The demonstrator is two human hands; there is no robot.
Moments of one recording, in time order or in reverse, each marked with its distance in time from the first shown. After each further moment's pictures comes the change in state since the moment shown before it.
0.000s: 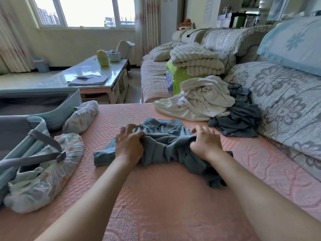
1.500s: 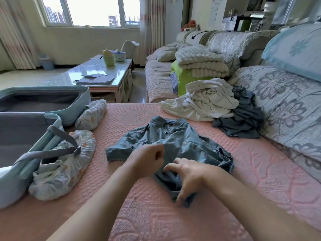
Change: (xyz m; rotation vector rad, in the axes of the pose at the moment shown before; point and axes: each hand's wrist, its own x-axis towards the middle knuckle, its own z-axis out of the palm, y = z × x) left_hand -0.050 0.014 -0.052 -0.225 -0.349 0.256; right_hand -0.083 -0.056 0.008 -0.198 -0.626 -0.489
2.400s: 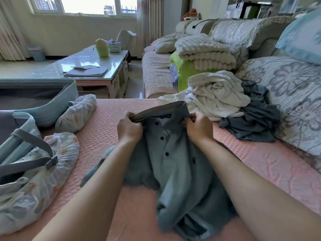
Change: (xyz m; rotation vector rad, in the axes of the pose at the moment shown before) left_hand 0.132 -0.082 0.015 -0.495 0.564 -0.579; right_hand 0.136 0.089 -0.061 0.783 1.057 0.354
